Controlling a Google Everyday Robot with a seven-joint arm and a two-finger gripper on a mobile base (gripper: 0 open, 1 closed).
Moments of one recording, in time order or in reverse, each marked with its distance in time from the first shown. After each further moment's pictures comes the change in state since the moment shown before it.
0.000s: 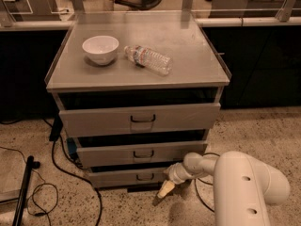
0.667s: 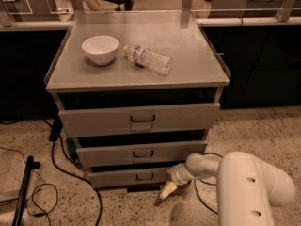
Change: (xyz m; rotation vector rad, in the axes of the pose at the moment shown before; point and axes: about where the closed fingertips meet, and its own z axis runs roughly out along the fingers) arm 0.007 0.000 -0.009 0.016 0.003 0.019
